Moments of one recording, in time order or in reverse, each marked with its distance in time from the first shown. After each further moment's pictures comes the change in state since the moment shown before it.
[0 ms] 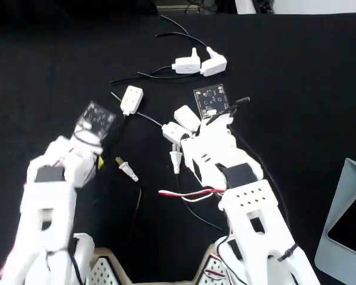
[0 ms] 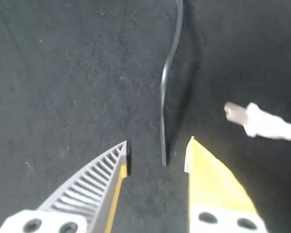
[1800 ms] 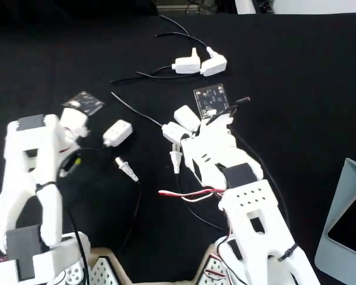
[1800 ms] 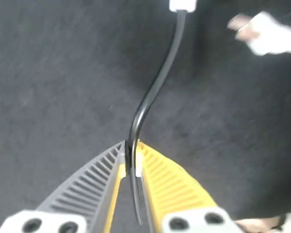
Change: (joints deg) left arm -9.8 30.2 -29.6 29.5 -10.5; right arm 0.0 0.0 0.0 0.0 0.0
